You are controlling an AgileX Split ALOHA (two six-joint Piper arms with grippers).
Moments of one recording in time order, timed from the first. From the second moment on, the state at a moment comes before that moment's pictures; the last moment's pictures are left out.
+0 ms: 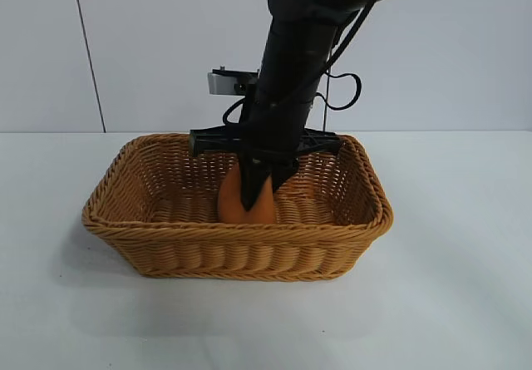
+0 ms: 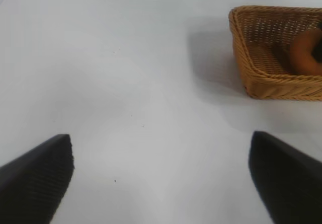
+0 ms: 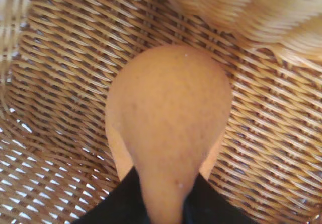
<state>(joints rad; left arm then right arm) 0.00 0.00 -0.50 -0.02 1.06 -0.01 0.61 2.24 -1.74 0.16 0.94 0.04</state>
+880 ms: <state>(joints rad) 0.00 0.00 -0.50 -0.02 1.06 -0.01 0.60 2.12 -1.98 0.05 1.20 0.07</state>
